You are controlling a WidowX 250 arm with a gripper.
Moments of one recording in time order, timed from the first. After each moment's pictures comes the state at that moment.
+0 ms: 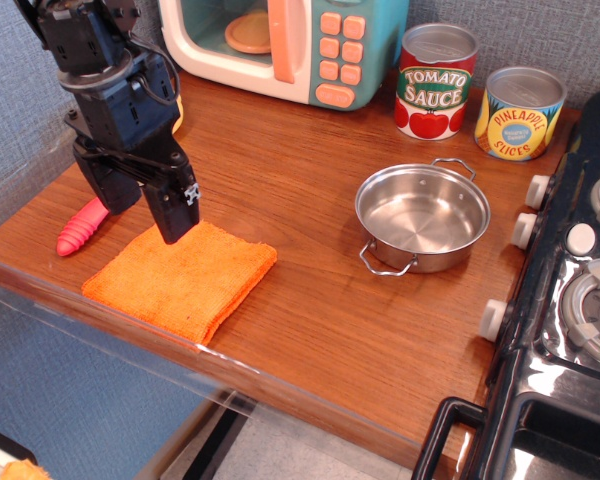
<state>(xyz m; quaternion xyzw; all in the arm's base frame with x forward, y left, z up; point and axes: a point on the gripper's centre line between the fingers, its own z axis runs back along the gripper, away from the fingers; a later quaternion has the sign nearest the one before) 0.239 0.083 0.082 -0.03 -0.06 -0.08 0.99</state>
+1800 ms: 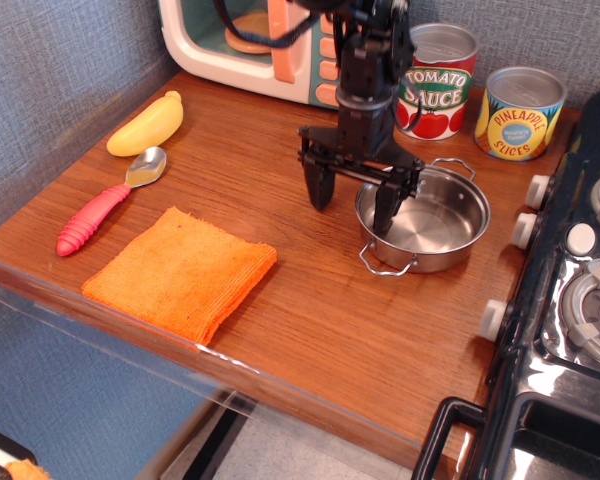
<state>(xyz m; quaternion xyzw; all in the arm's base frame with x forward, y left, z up) 0.381 -0.017 0.009 0.01 -0.03 -0.01 1.00</state>
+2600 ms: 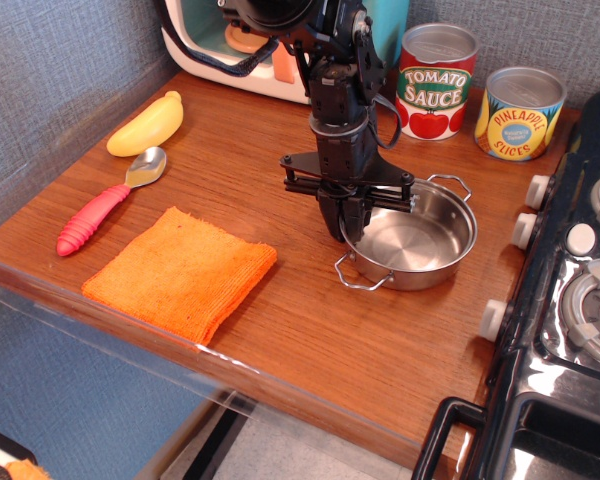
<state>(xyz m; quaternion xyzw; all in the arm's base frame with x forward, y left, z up) 0.344 -0.020 0.006 -0.04 -0.04 0.03 1.00</state>
